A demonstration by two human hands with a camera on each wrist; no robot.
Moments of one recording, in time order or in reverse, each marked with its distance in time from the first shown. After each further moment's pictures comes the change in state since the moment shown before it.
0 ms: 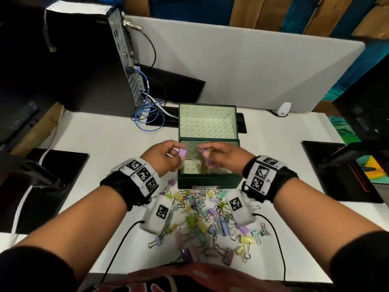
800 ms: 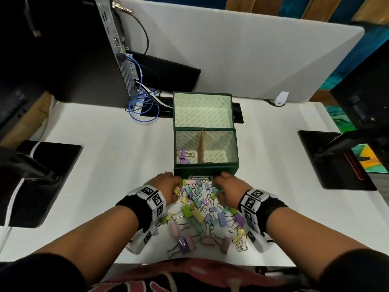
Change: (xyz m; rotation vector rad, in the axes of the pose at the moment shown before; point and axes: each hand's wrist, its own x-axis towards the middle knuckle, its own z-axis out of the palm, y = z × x) left_hand -0.024 -0.067 0.051 0.825 -0.323 0.014; right_hand -0.025 0.097 0.048 -0.743 -0.029 0.046
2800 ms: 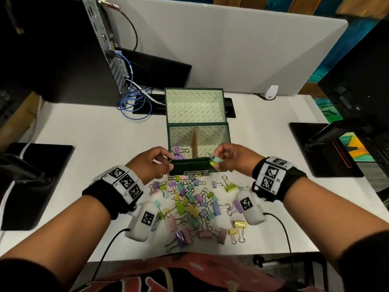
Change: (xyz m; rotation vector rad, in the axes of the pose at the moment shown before) left_hand -0.010 -0.009 -0.045 -0.815 0.191 -0.028; right_hand -0.015 -0.001 -0.069 0.765 0.044 0.020
